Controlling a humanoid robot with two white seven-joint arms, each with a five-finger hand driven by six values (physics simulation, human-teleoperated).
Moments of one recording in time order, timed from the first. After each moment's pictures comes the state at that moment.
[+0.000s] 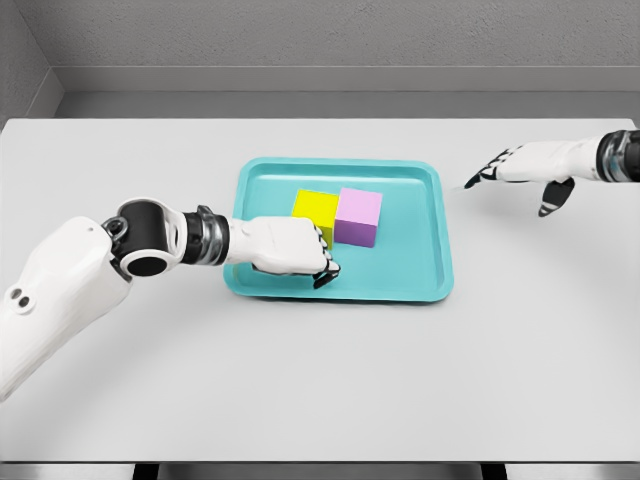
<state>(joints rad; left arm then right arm) -0.71 0.46 -0.83 -1.49 -0.68 -0.61 -0.61 -1.02 -0.77 1.01 -0.99 0.40 -0.61 0.61</state>
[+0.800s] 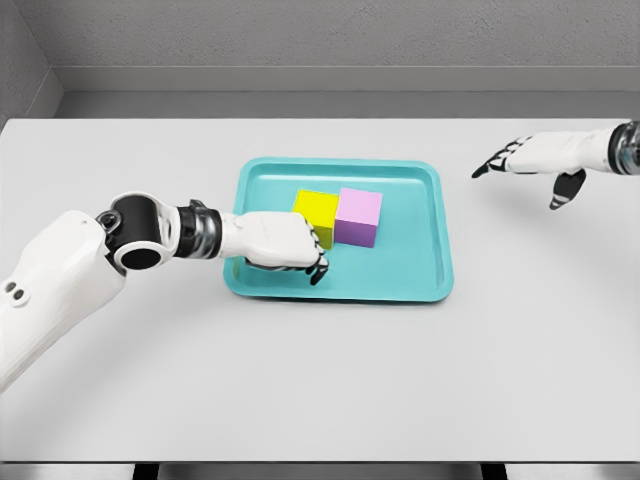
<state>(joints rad) -0.73 0.46 -0.83 -1.44 -0.66 -0.61 -0.61 -1.04 -0.78 1.00 -1.01 0.40 -0.61 0.61</state>
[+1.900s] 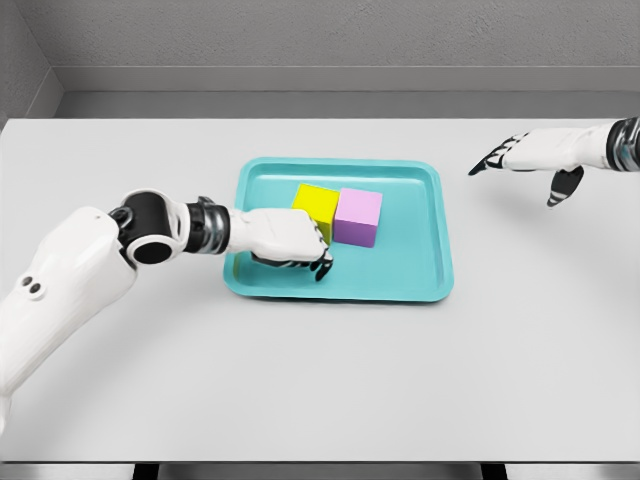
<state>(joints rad) -0.74 0.42 -0.83 -1.37 -0.66 -0.61 -0.61 -1.05 -0.79 1.01 -1.03 0.40 -0.61 0.61</state>
